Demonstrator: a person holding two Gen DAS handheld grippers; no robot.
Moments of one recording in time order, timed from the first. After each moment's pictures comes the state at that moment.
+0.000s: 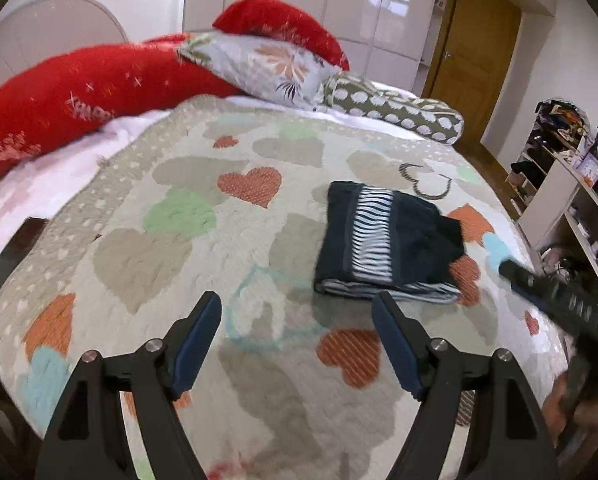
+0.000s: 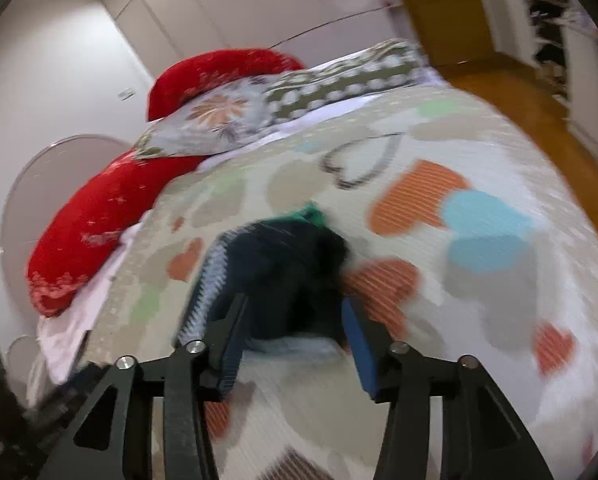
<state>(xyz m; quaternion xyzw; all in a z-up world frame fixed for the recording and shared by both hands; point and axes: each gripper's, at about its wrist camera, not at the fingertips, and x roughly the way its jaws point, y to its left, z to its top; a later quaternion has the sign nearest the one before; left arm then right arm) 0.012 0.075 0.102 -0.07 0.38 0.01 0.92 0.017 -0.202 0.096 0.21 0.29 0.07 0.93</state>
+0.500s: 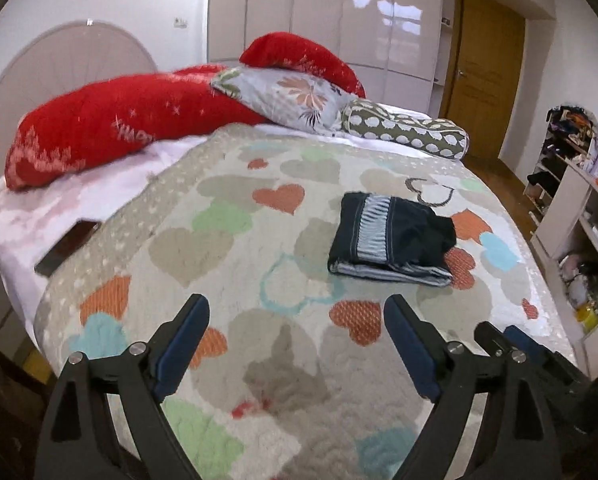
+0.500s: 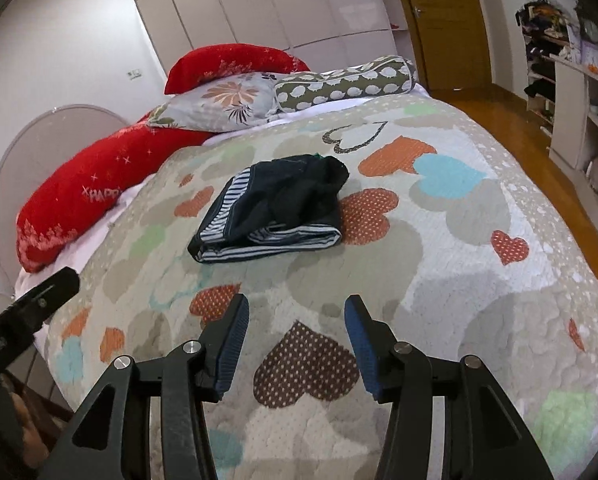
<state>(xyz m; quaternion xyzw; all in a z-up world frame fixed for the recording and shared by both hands) -0.057 0.069 0.126 -0.06 0.35 0.06 0.93 -0.082 -0.154 0.075 0.14 0.28 0.04 0.95</state>
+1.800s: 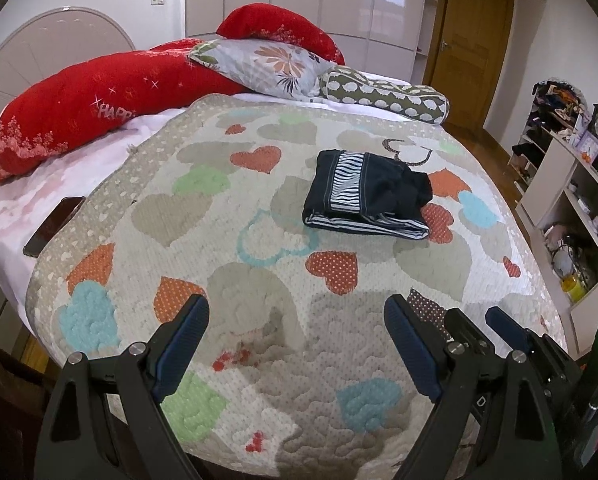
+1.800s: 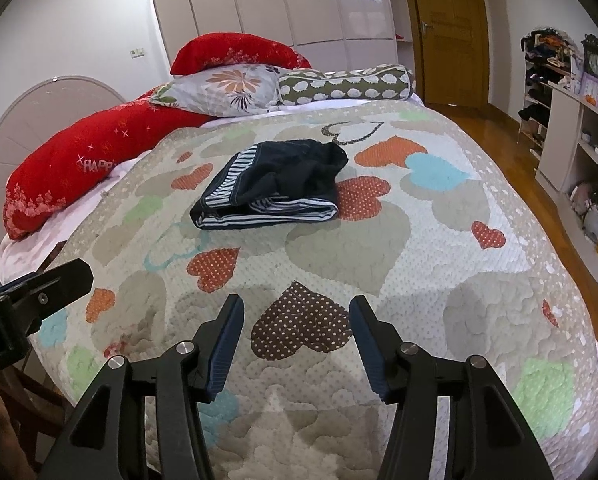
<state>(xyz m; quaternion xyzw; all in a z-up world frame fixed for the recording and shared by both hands) -0.076 0.050 0.116 -0.05 0.40 0.03 0.92 -0.113 -0.131 0.065 0.09 0.29 0.02 0.95</state>
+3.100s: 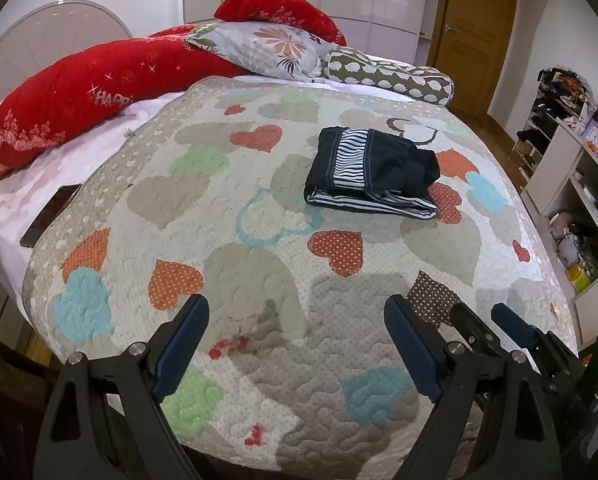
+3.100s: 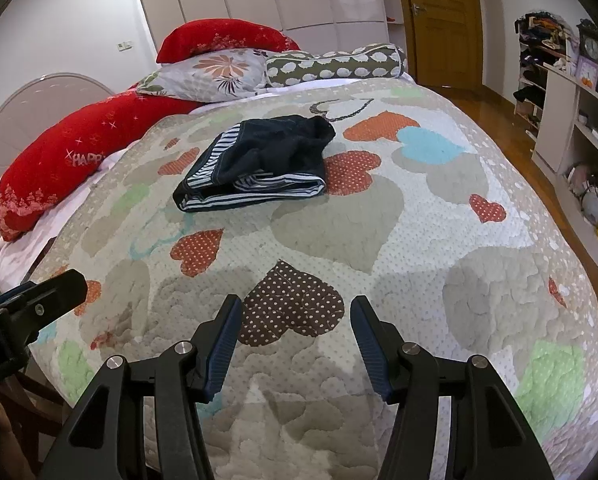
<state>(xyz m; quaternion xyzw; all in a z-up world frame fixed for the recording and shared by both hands) -0.070 0.052 0.099 -0.04 0.43 0.03 0.90 -0.106 -0.139 0.049 0.10 0.31 0.01 0.94</state>
